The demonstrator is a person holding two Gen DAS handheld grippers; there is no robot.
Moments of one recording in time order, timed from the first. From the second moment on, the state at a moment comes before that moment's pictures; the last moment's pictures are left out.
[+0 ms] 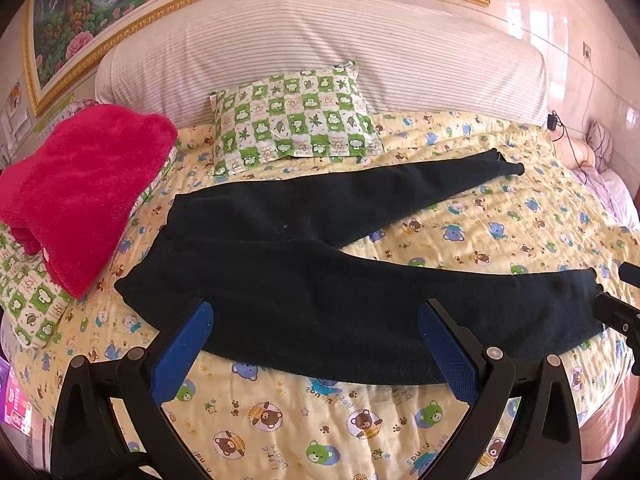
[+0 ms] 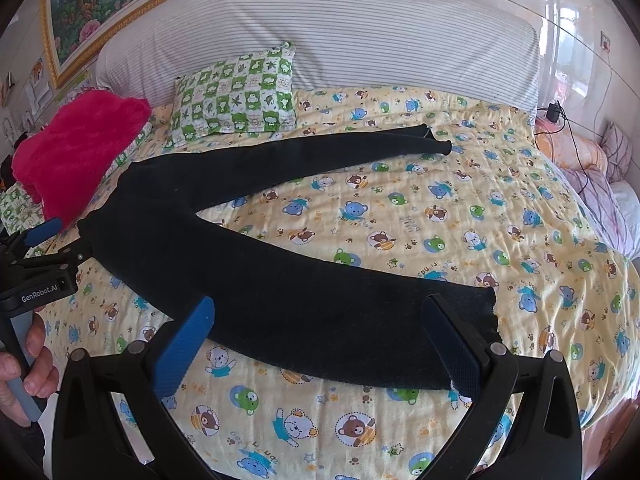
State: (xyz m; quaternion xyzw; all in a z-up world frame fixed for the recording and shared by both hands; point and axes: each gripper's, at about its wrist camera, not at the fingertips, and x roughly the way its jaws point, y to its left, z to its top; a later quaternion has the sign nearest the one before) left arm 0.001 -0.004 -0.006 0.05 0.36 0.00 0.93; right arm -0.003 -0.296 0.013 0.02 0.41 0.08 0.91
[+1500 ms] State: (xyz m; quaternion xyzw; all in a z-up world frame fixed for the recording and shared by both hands) left arm 0.054 -0.032 -0.007 0.08 0.37 -0.04 0.92; right arm 0.041 -0.328 0.013 0.04 0.41 0.08 0.91
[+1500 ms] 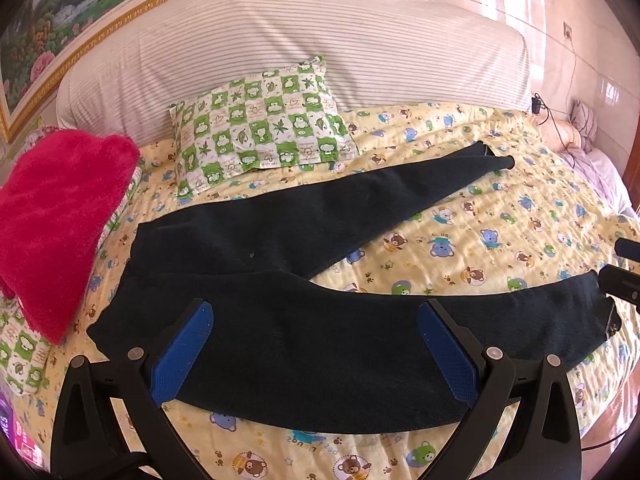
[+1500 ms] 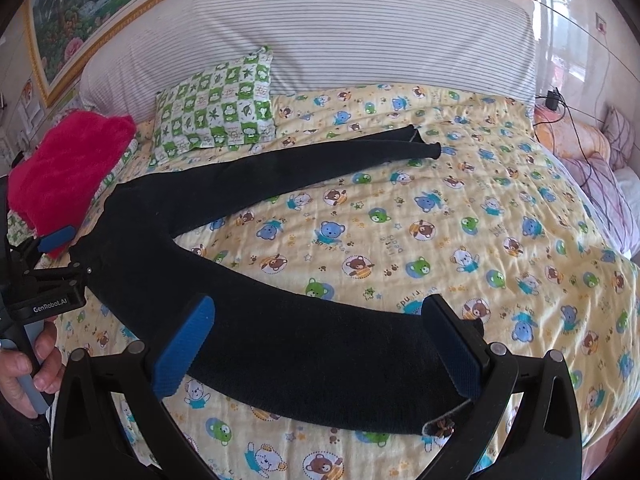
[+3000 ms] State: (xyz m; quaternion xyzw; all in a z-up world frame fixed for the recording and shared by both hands) left arm 0.157 -0.039 -0.022 0.10 0.39 -0.06 0.91; right arm 0.152 -0.351 0.003 0.00 0.43 0.14 0.89
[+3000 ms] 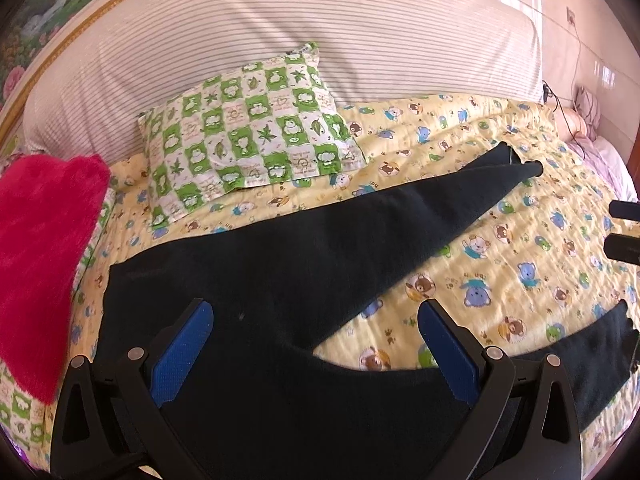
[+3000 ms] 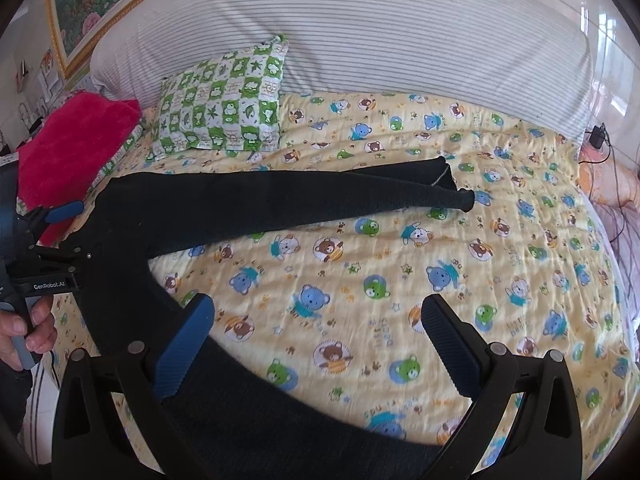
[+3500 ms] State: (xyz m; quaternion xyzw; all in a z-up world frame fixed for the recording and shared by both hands) left arm 0.286 -0.088 -0.044 0.17 0.42 -0.27 0.85; right arm 0.260 -0.382 -0.022 -0.10 0.45 0.19 0.87
